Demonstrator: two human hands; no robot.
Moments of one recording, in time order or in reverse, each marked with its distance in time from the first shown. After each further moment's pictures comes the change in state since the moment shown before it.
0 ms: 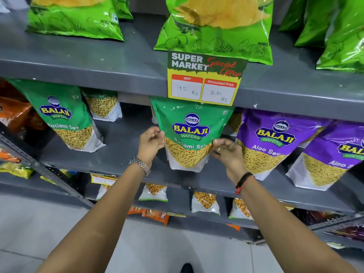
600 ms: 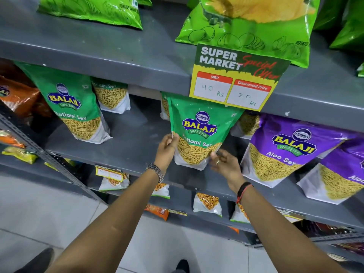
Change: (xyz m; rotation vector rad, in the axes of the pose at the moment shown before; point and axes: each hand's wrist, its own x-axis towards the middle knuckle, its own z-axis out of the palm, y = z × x) left_hand 0.010 -0.048 0.014 -0.052 -0.052 -0.120; right_hand 0.019 0.051 0.015 -0.197 -0.096 0.086
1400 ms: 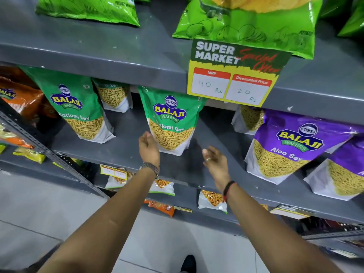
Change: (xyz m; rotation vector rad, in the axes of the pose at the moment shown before) left_hand 0.006 -0.002 -0.025 -0.103 0.537 0.037; right_hand 0.007 0.019 0.037 0.055 0.103 0.077
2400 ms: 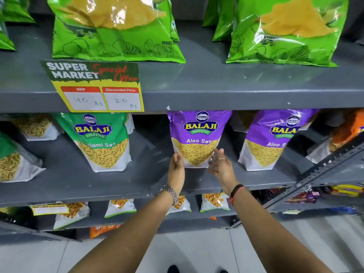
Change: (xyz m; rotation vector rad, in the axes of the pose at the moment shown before) left_hand -0.173 -0.057 0.134 0.189 -0.775 -0.045; right_hand -0.013 -0.006 -0.185 0.217 0.166 0.076
